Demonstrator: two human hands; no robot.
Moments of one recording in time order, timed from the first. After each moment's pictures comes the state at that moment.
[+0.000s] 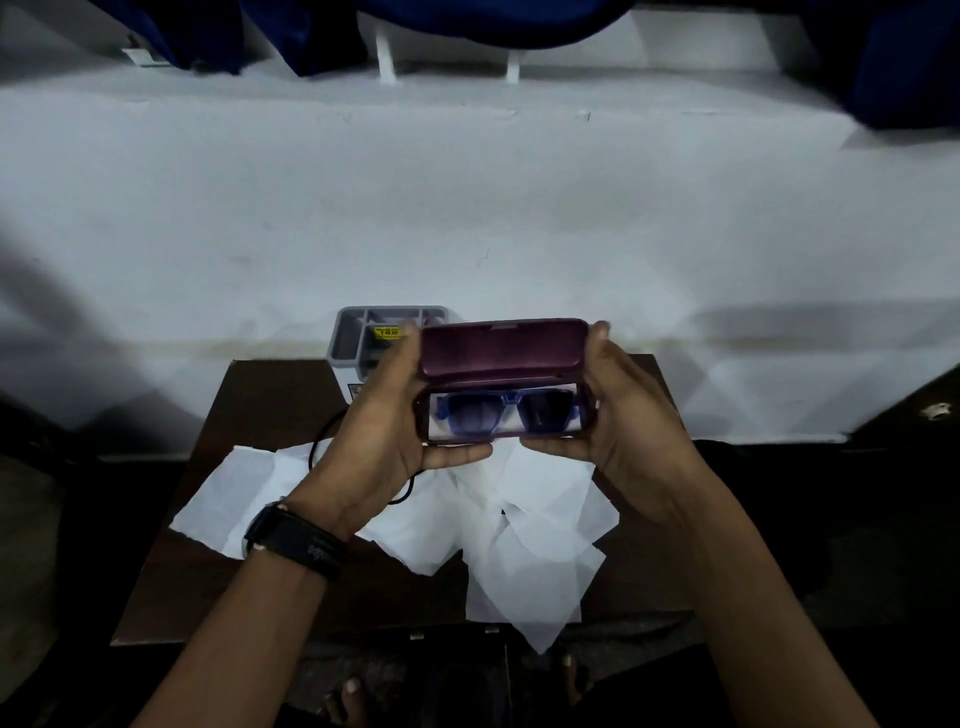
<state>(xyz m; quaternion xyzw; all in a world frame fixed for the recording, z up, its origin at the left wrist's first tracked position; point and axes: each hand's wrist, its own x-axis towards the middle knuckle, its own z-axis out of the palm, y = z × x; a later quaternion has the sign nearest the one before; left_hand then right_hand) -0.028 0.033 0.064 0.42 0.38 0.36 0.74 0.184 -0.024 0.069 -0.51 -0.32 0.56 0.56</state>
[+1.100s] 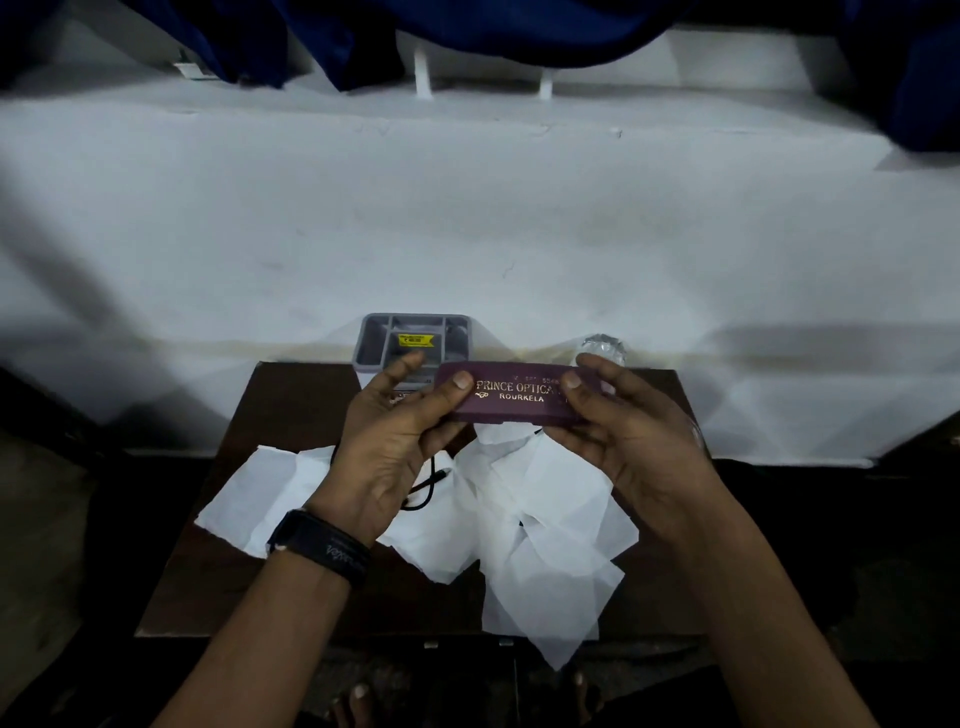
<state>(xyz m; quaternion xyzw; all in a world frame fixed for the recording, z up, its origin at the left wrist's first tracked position) -0.033 0.037 0.055 0.26 0.41 0.50 0.72 0.176 -0.019 0.061 -0.51 -0.24 0.57 0.60</state>
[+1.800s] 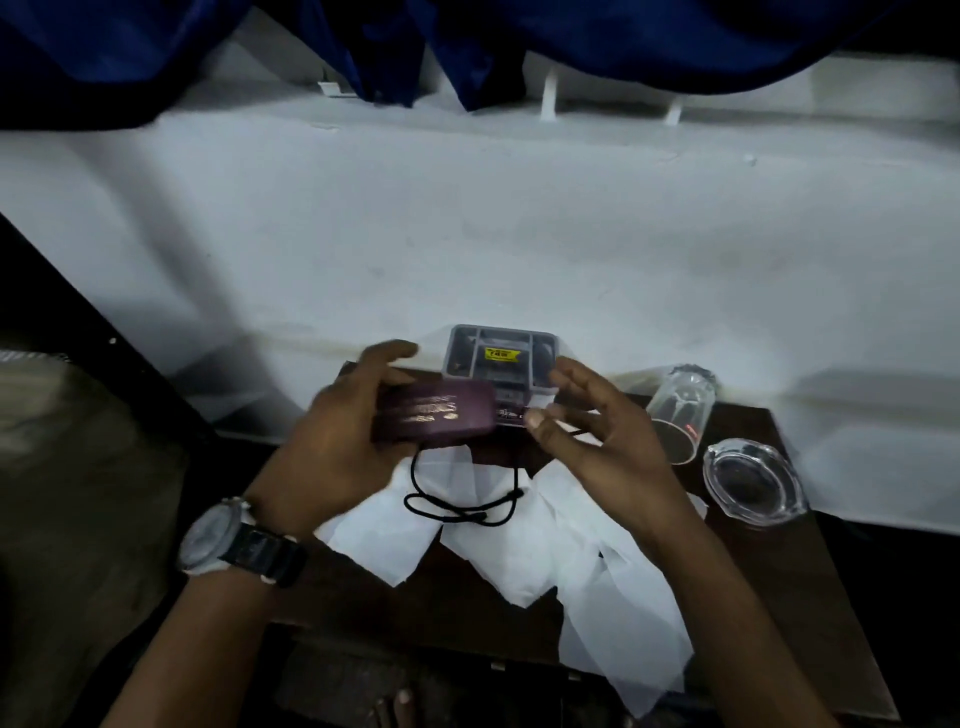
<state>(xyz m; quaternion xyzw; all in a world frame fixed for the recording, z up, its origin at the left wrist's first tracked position) -0.169 0.055 0.057 0.79 0.50 0.28 0.21 0.089 0.010 0.062 -0.56 -0.50 0.45 0.48</state>
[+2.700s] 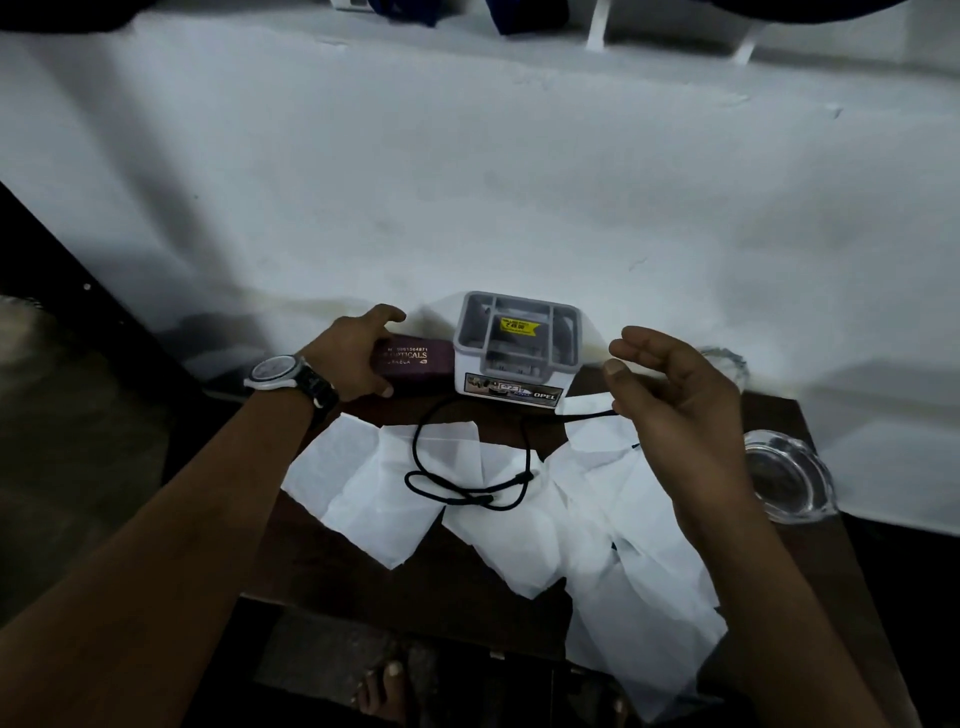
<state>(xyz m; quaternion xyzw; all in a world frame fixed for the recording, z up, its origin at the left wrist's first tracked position) -0.190 0.170 -0.001 0.76 0.60 0.08 0.24 0.108 0.029 0.046 -0.62 -0.45 0.34 0.55</state>
